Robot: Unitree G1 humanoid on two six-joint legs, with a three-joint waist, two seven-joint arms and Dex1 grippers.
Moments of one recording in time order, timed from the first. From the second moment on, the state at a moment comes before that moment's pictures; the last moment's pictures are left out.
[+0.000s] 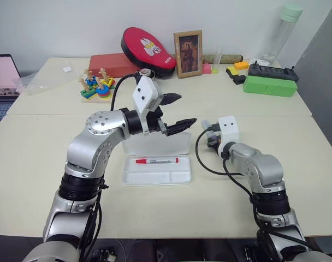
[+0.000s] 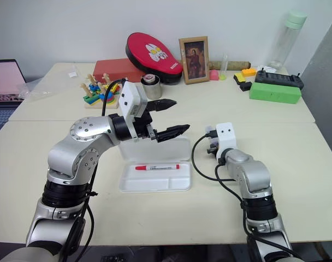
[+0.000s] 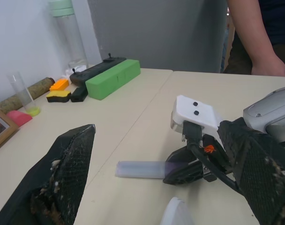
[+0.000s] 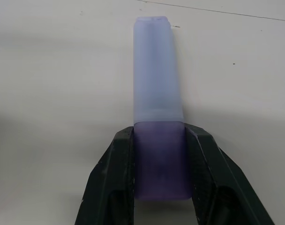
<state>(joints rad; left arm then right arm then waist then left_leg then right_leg) -0.68 0.48 -0.07 -0.22 -0.43 0.58 -0.82 -0.53 -0.17 0.02 -0.16 0.21 1.09 0.02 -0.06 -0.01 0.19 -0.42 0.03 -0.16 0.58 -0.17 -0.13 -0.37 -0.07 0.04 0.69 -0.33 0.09</state>
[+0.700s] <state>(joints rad) 0.07 0.86 0.53 -0.58 -0.69 0.74 -0.97 -0.72 -0.59 0.30 -0.38 0.54 0.85 0.96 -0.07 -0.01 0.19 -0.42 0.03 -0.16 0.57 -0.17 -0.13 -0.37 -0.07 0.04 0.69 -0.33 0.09</state>
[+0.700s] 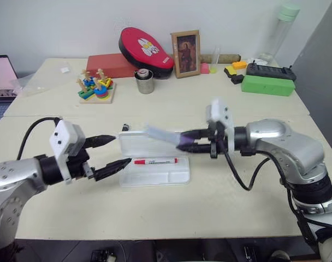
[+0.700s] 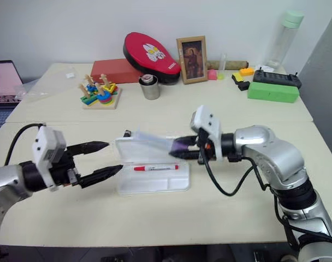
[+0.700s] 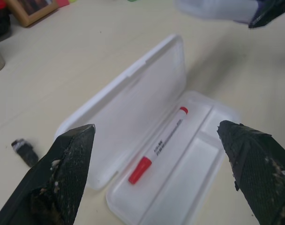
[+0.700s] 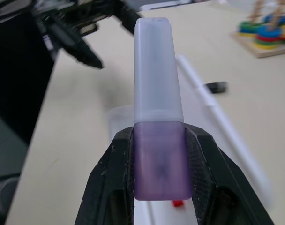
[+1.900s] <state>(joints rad) 0.36 0.78 0.59 -0.67 -0.70 0.67 -0.90 -0.79 -0.33 0.73 -0.12 0.05 0.72 0.97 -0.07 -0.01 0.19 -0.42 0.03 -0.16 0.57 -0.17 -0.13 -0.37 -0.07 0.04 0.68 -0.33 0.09</state>
